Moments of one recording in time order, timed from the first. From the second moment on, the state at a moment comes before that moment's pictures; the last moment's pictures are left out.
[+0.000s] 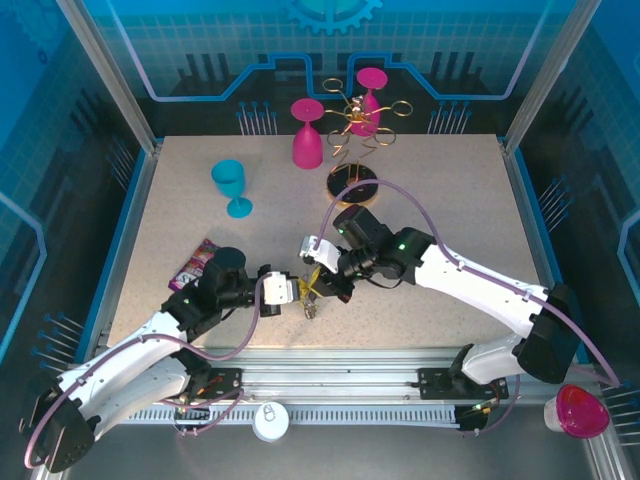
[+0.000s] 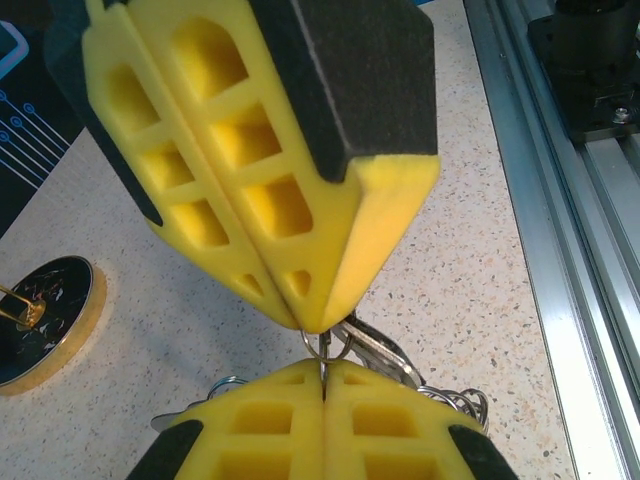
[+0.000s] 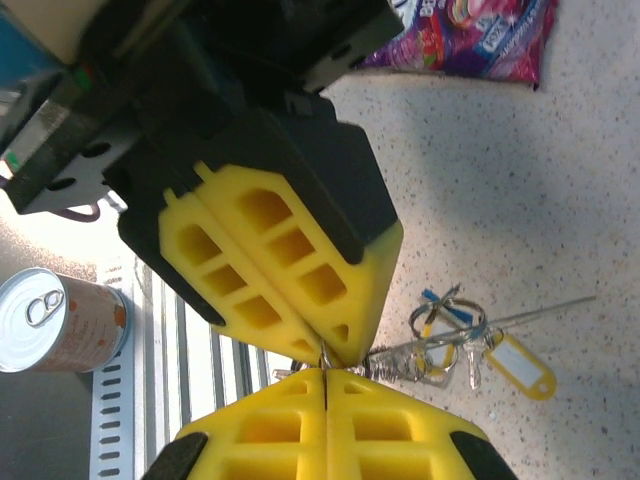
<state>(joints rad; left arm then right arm) -0.62 0.81 0.49 -0.13 0.56 0.64 0.89 1.39 1.19 -0.67 -0.48 -0.23</state>
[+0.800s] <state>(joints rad) -0.62 0.82 0.48 -0.12 0.53 0.60 0.89 1.40 1.18 -0.68 -0.37 -0.19</state>
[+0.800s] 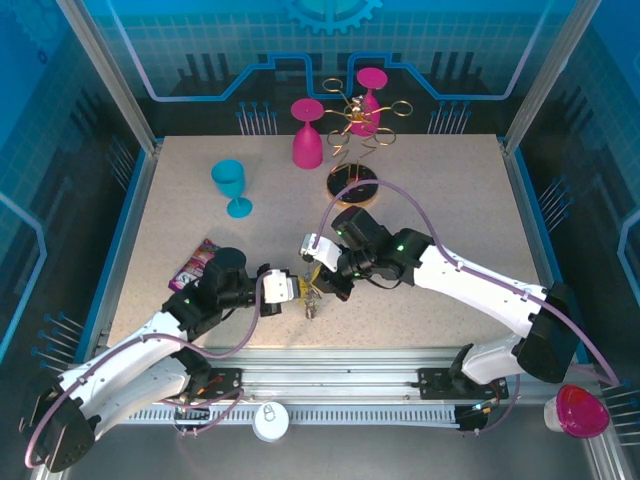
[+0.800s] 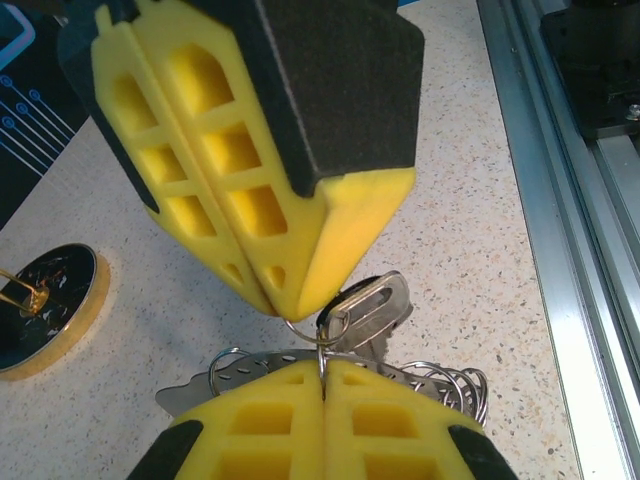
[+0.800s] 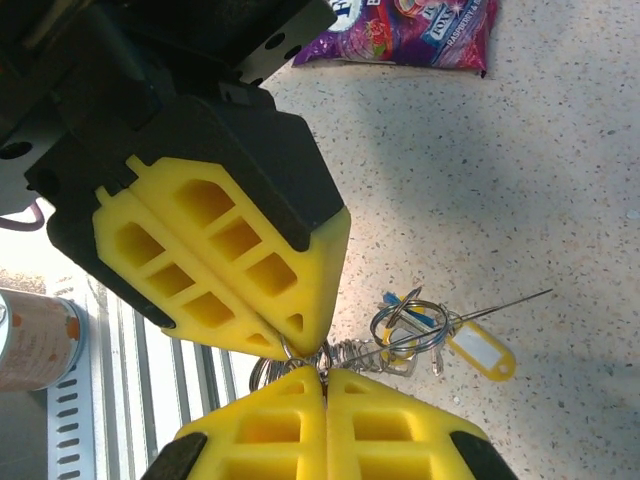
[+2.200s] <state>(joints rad) -0.60 0.83 0.48 0.00 0.61 0.42 0.92 1.31 1.15 -0.68 -0.24 -0.14</state>
